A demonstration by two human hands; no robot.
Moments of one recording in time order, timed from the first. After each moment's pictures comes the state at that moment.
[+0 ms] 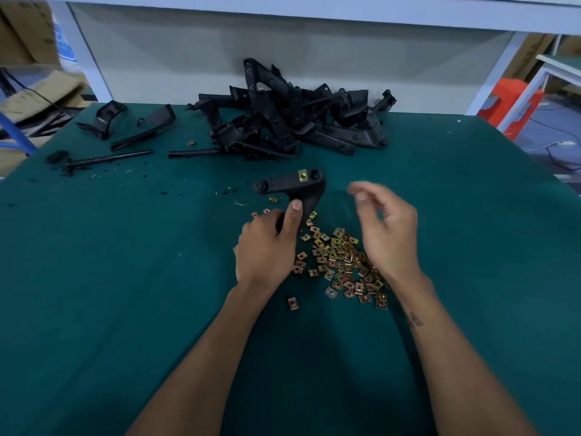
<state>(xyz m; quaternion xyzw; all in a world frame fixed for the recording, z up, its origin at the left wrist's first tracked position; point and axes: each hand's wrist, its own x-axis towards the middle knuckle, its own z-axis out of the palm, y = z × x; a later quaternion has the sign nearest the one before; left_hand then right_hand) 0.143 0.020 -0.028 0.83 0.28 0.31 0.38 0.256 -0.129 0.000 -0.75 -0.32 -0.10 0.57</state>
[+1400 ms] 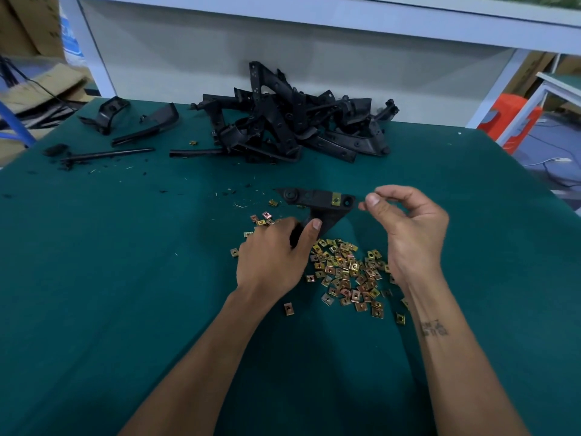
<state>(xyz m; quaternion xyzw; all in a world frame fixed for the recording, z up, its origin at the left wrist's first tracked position) 0.141 0.012 -0.026 0.89 0.21 0.29 0.28 0.260 -0.139 0.022 -0.60 -0.20 0.03 0.78</state>
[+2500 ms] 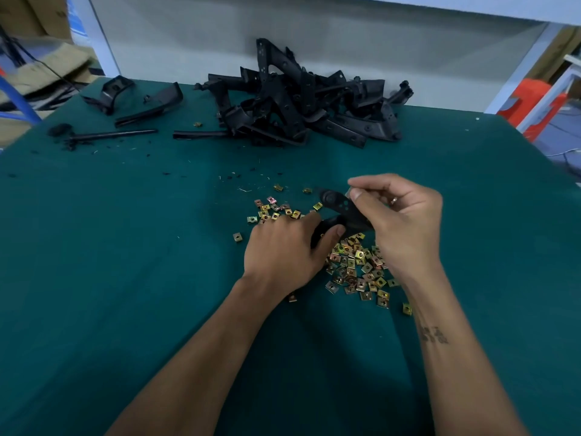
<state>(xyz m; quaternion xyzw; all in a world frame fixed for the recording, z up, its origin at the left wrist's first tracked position) 0.138 0.001 -0.023 0.94 0.15 0.27 0.13 0.234 -0.130 0.032 -0.68 -0.31 0.01 0.66</state>
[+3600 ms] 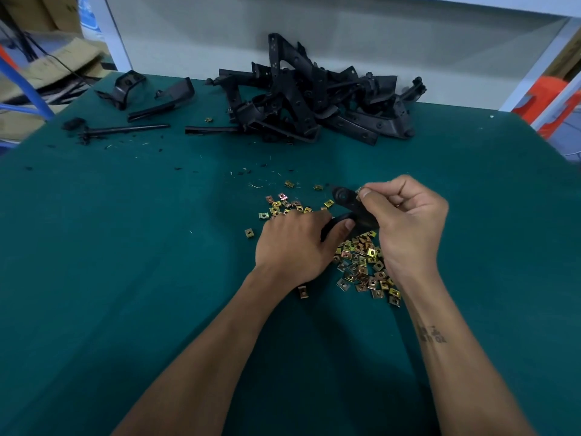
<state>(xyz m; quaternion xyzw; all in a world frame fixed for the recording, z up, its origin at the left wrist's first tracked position) 0.143 0.008 -0.027 0.94 0.15 0.26 0.17 0.225 -0.113 0.022 -0.65 -0.24 -0.01 0.72</state>
